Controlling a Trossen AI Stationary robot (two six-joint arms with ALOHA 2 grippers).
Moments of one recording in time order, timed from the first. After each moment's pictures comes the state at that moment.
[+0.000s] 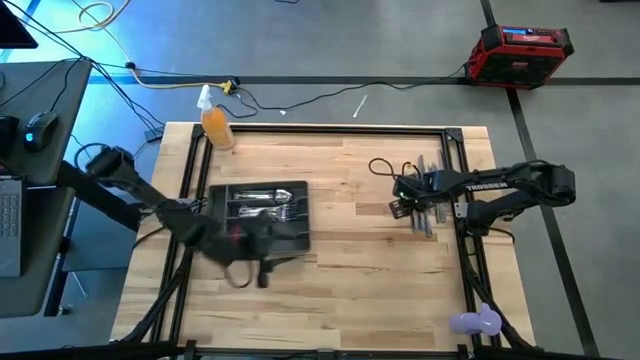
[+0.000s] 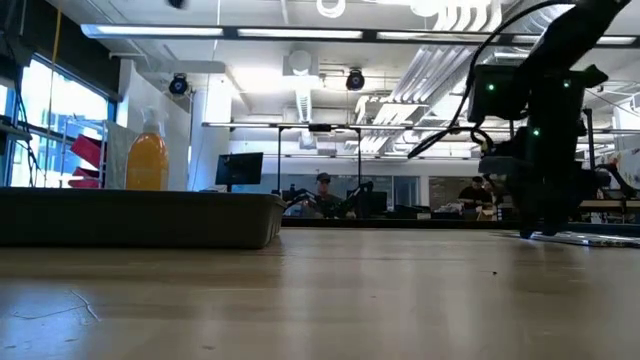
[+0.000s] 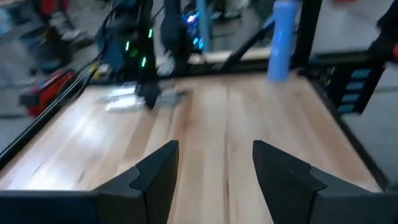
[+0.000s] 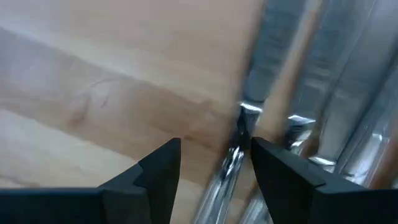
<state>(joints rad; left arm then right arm) -0.53 1.29 0.81 0.16 -0.60 -0.08 -0.25 1.29 0.53 -0.65 0.10 0.94</state>
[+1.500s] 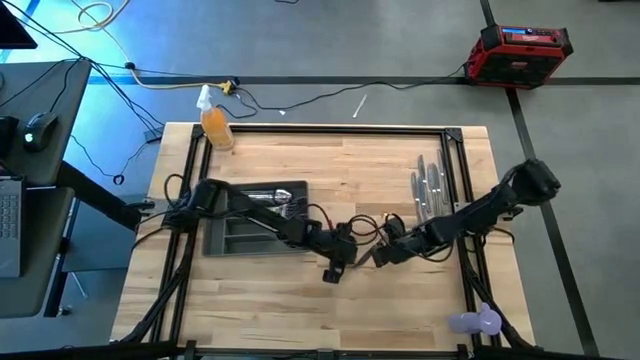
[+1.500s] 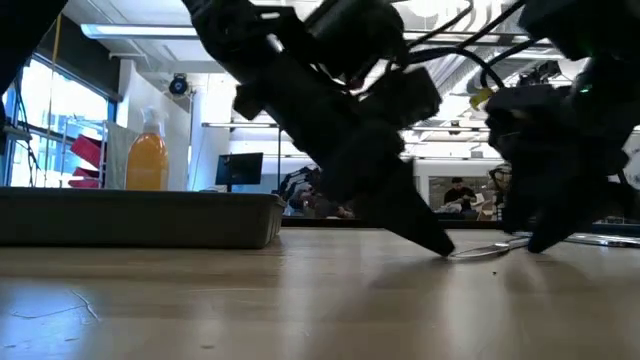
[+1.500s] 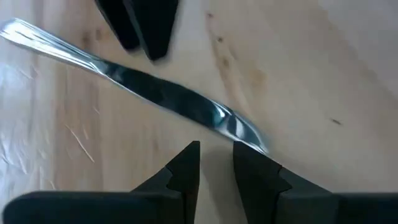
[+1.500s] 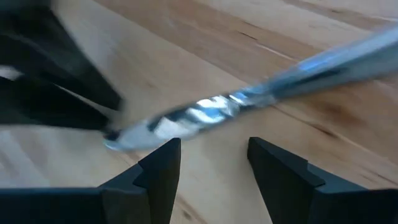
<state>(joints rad) -0.18 2.20 1.35 0.10 -0.02 0.12 0.40 1.53 0.55 -0.11 0.22 1.46</state>
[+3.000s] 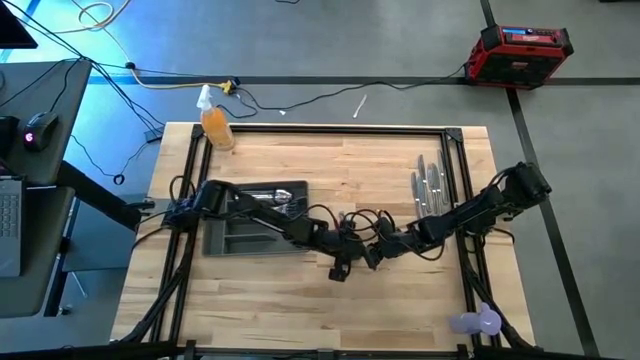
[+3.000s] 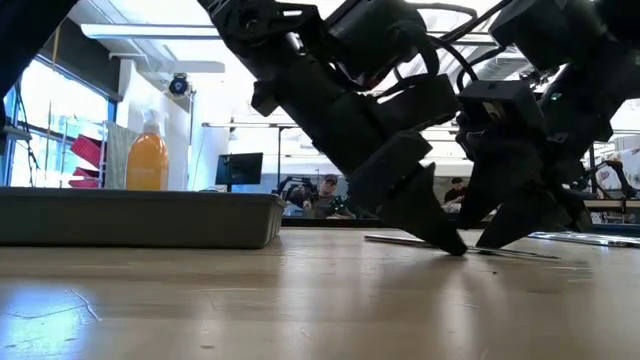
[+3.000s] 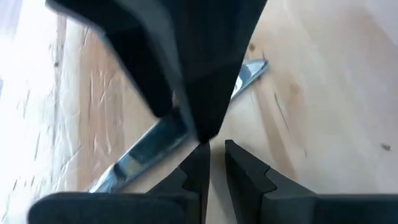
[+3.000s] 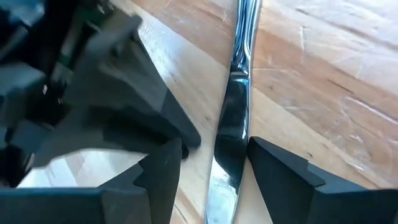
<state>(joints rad) -0.17 2.24 1.44 -0.03 -0.07 0.10 0.35 1.60 0.55 0.10 0.17 1.27</state>
